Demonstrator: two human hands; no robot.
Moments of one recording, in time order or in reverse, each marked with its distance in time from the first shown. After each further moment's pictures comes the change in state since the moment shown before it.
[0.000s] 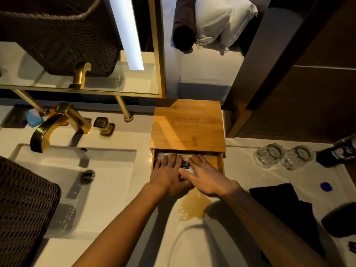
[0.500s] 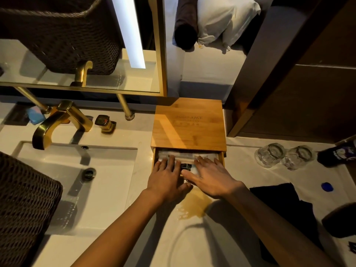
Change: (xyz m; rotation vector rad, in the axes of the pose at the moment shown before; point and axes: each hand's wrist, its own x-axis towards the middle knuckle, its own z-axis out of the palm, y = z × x) left_hand -0.021 -0.002 0.008 0.093 0.086 0.020; right_hand -0.015 0.005 -0.008 -0.201 0.040 -0.023
